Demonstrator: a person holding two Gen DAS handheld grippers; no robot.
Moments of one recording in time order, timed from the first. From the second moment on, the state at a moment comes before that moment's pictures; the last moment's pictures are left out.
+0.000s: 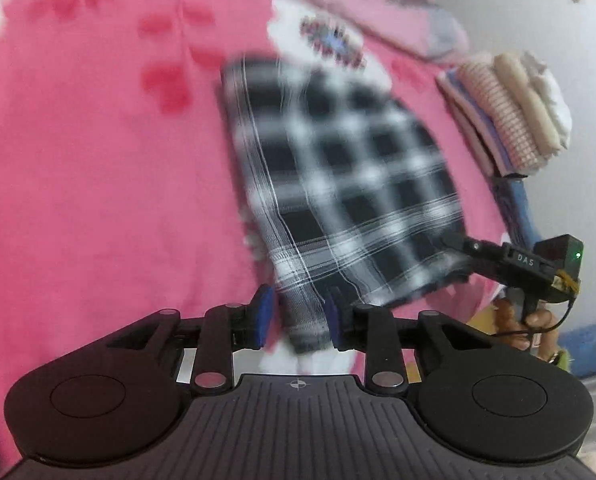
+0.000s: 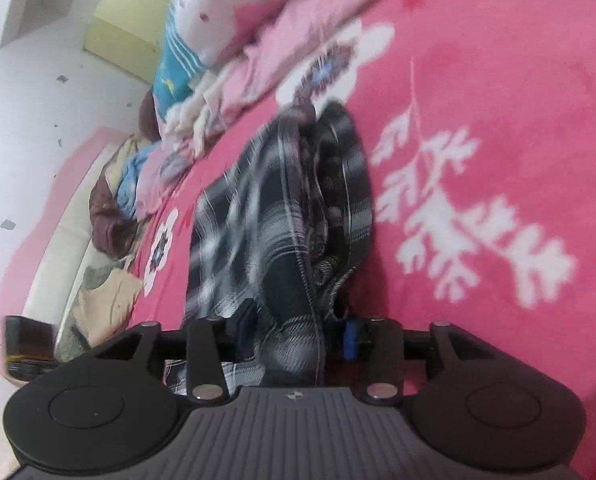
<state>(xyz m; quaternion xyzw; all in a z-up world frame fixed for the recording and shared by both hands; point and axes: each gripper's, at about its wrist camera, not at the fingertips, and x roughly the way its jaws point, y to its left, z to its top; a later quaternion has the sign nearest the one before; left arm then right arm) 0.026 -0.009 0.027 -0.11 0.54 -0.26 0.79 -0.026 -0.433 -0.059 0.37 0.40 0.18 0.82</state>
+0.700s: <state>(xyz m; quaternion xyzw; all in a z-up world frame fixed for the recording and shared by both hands) -0.019 -0.088 0.010 0.01 0.31 -0.22 0.92 -0.067 -0.370 0.022 0.07 0.21 0.15 0.96</state>
